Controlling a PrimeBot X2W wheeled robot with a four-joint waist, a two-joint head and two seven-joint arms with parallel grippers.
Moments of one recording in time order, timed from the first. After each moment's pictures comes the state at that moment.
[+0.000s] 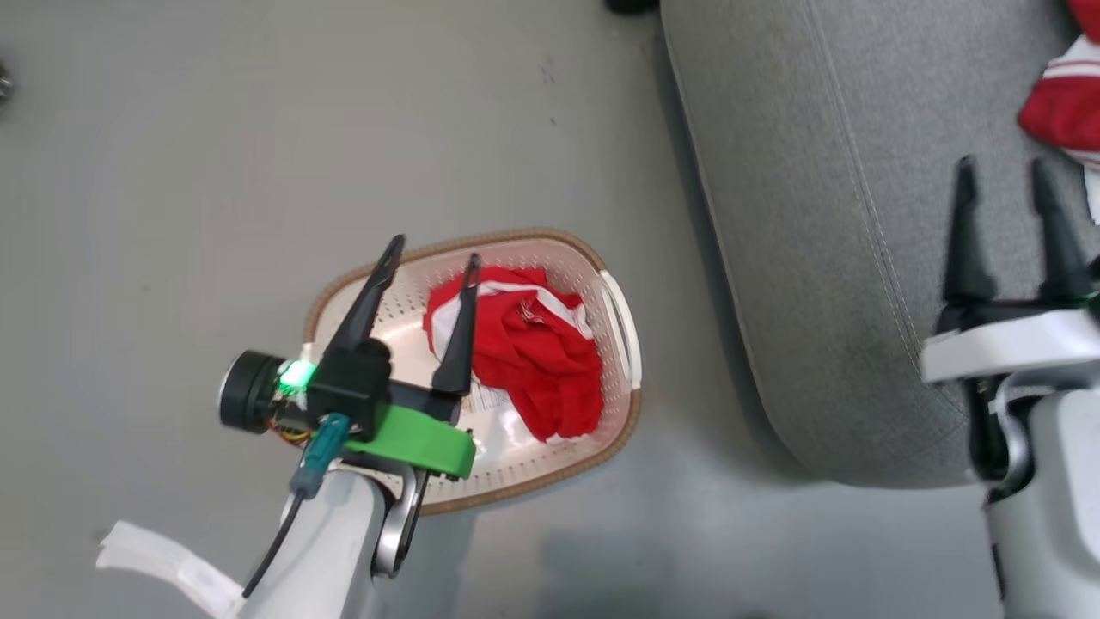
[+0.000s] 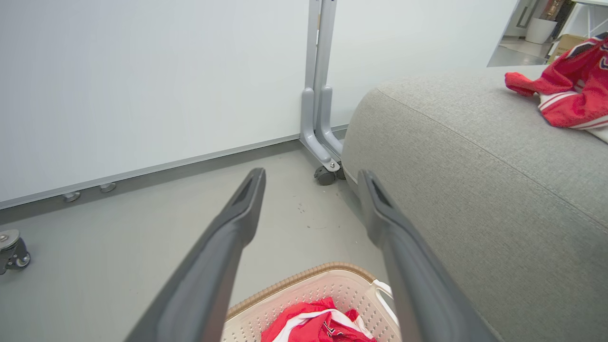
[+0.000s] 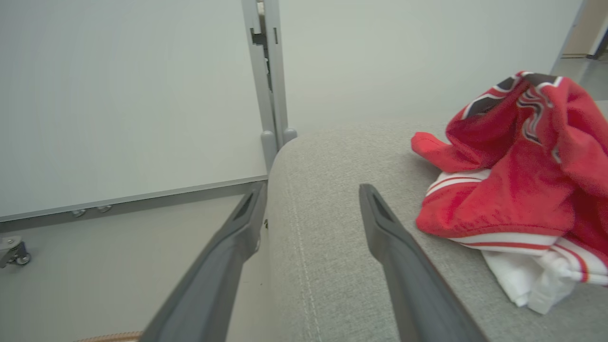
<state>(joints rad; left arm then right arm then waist) -0.36 0.09 -0.41 0.22 -0.16 0.04 -0.26 -0.35 -0.18 -0.10 0.20 0.27 0.13 -0.26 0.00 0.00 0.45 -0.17</state>
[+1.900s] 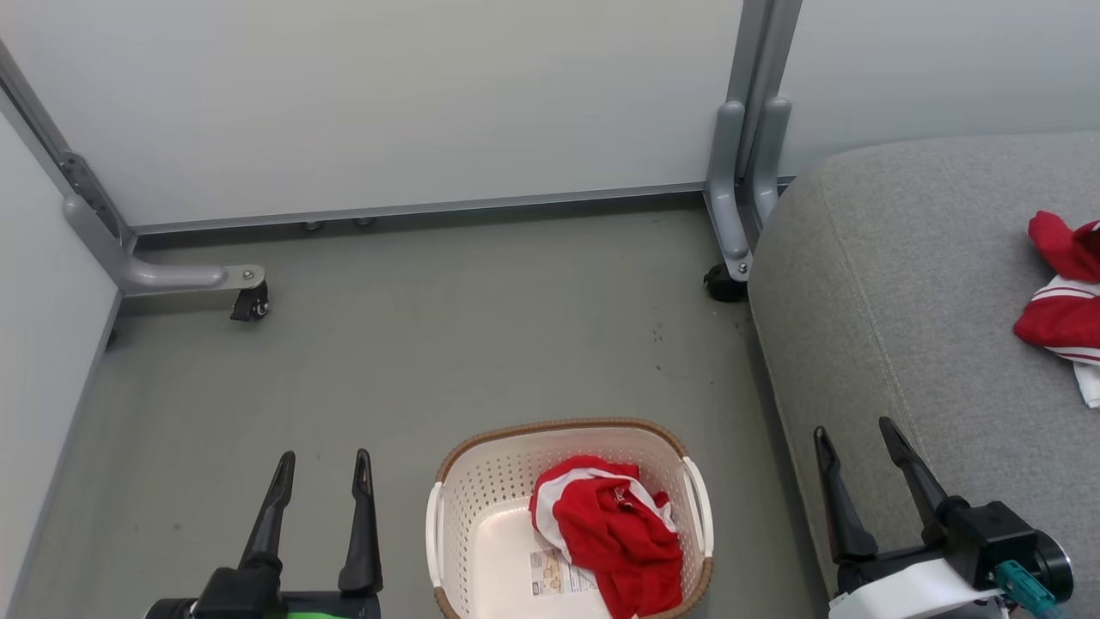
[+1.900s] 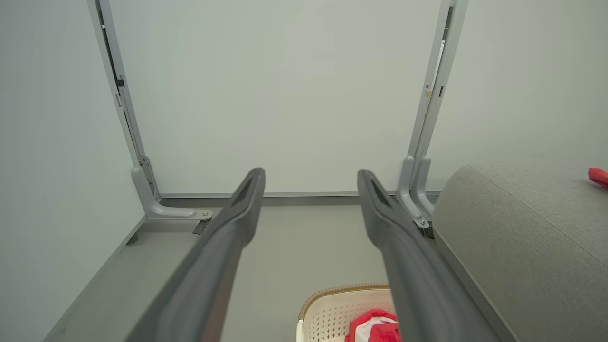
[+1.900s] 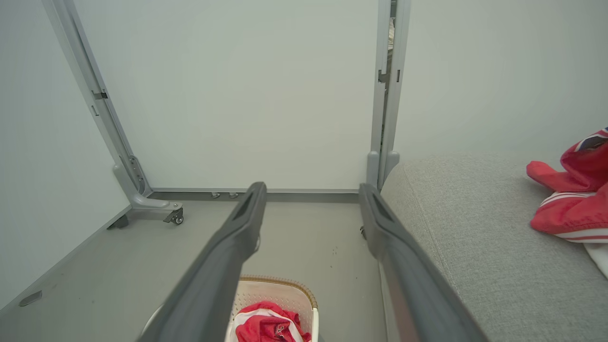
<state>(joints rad) 0.15 0.05 -0.14 0.00 -0.16 0.01 -0.26 0.13 -0.08 0.06 0.04 0.12 0.13 -0.26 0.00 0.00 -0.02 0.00</state>
